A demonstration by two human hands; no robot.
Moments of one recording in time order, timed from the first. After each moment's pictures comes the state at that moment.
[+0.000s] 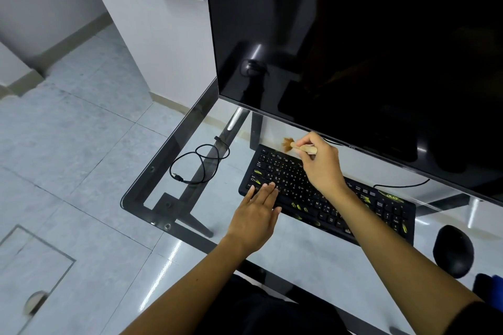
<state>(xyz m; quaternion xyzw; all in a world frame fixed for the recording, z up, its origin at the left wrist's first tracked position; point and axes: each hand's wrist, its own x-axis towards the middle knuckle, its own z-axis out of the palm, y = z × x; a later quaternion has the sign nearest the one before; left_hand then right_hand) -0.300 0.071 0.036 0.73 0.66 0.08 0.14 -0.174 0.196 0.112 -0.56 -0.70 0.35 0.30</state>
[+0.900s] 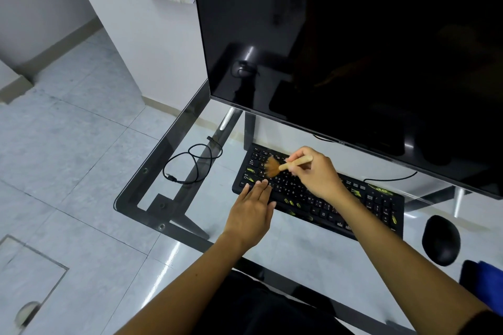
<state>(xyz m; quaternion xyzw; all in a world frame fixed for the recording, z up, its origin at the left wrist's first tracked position) -0.293 0.071 0.045 0.73 0.67 0.07 0.14 -0.151 0.178 0.109 -0.56 -0.68 0.42 0.20</state>
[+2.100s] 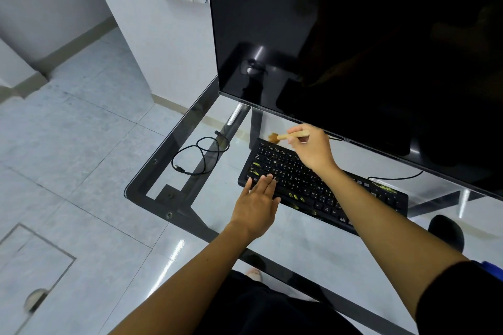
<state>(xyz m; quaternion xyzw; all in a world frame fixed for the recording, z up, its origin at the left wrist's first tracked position) -0.292 0.069 0.055 0.72 0.67 0.03 0.17 -0.182 0.208 0.110 -0.59 -0.68 0.36 0.26</state>
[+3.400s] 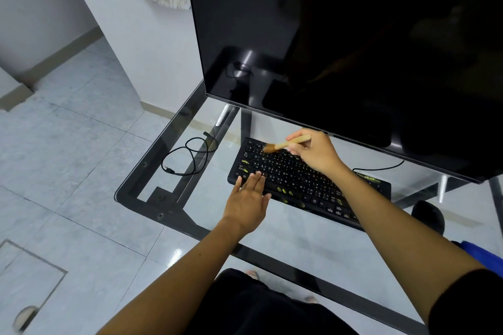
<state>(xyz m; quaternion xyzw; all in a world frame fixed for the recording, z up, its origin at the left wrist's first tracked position) -0.287 0.067 0.057 0.71 0.68 0.01 0.19 -0.138 0.192 0.122 -0.57 -0.69 0.39 0.22</state>
